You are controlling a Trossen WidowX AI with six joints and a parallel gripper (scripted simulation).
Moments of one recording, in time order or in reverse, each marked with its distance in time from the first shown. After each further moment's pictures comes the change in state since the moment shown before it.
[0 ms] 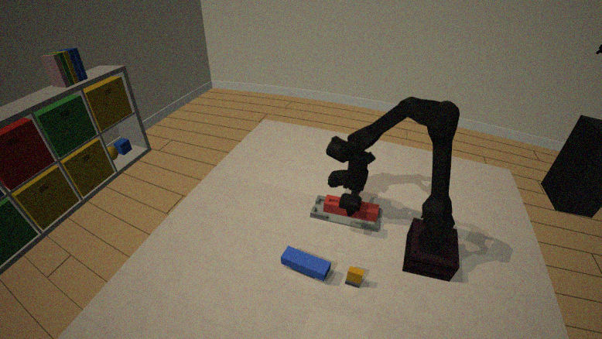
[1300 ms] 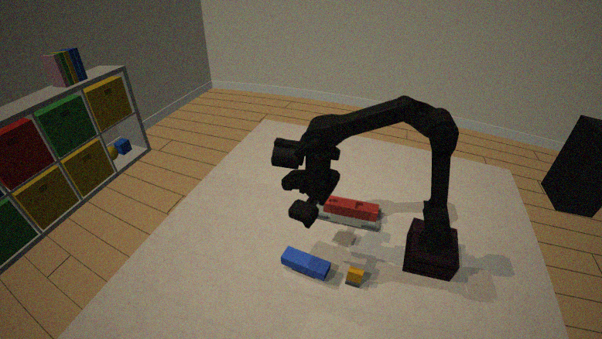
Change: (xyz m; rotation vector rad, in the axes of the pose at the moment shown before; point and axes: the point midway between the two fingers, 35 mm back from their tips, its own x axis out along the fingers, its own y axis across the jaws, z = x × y) arm -0.100 0.171 0.080 0.125 -0.036 0.008
